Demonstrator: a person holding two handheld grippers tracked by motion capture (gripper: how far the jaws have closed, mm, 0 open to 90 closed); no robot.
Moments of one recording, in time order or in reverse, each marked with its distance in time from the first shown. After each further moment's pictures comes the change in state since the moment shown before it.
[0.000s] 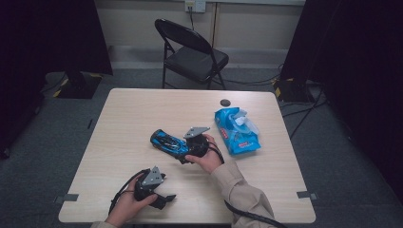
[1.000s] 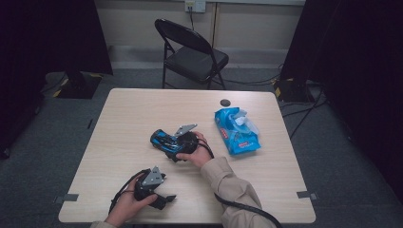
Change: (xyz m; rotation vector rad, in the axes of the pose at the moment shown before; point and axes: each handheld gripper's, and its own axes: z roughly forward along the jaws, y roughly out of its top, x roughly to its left) left arm -0.001 0.000 0.001 -0.002 -0.004 -0.003; right arm -0.004 0.009 0.041 0.075 0.047 -0.056
